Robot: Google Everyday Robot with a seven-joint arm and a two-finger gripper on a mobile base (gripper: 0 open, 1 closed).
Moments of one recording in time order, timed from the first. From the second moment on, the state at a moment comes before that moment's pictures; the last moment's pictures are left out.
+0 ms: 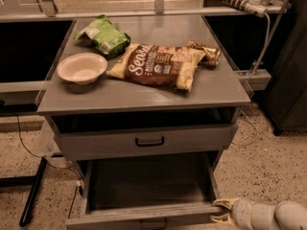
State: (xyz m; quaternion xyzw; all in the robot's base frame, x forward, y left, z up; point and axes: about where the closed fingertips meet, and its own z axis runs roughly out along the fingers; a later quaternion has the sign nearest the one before) arm 0.408 -0.251 0.424 -0.60 0.69 0.08 0.39
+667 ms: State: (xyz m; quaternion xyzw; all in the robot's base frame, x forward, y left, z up) arm 0.408 -0.251 0.424 -0.60 0.69 0.08 0.39
